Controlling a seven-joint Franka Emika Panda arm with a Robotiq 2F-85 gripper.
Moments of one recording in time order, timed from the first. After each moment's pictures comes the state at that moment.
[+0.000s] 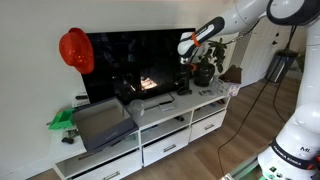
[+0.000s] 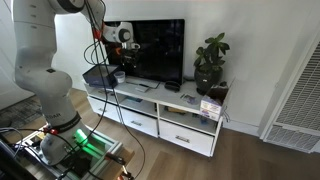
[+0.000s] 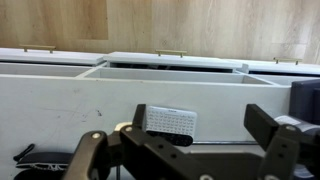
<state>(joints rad) 0.09 0.36 0.04 -1.92 0.05 2.23 0.03</state>
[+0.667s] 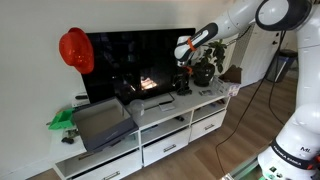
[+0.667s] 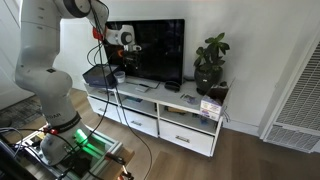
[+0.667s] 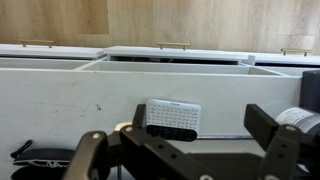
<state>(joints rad) 0.09 0.44 0.04 -1.85 0.03 2.25 0.06</state>
